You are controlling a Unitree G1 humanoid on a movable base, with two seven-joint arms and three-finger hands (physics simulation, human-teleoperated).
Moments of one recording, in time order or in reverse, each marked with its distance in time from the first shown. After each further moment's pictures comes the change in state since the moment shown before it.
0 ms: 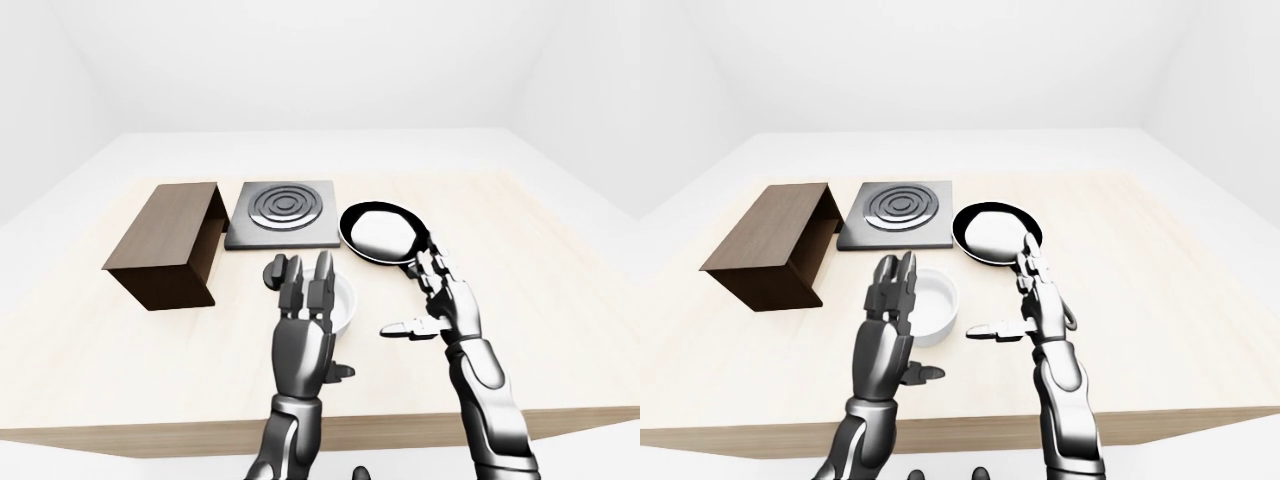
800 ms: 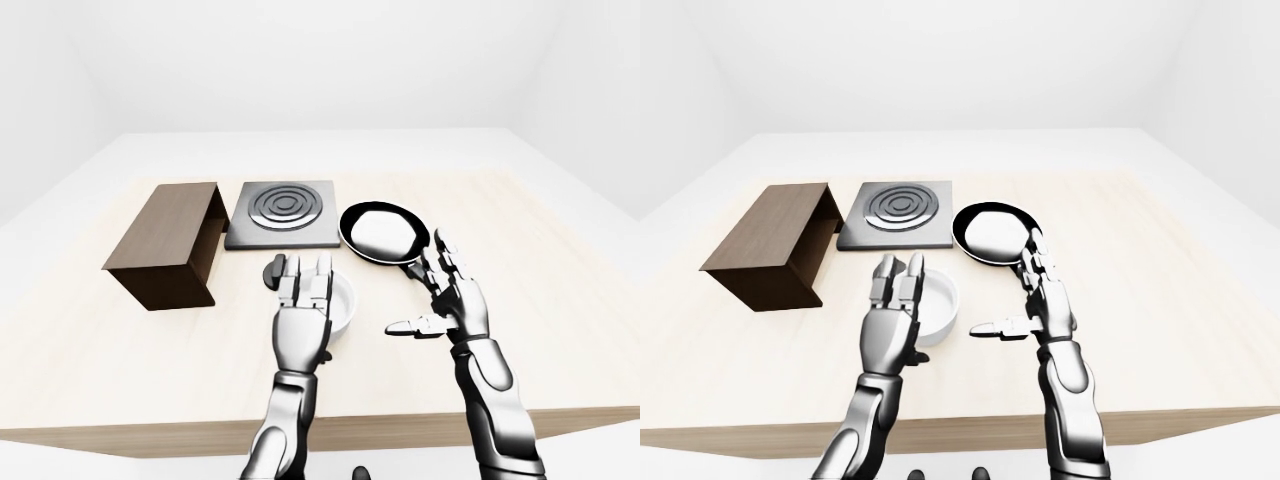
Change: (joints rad) left arm -0.135 -0.076 0.140 0.293 0.245 0.000 0.023; right arm 0.006 -0.004 -0.020 -0.040 0.022 0.000 0.008
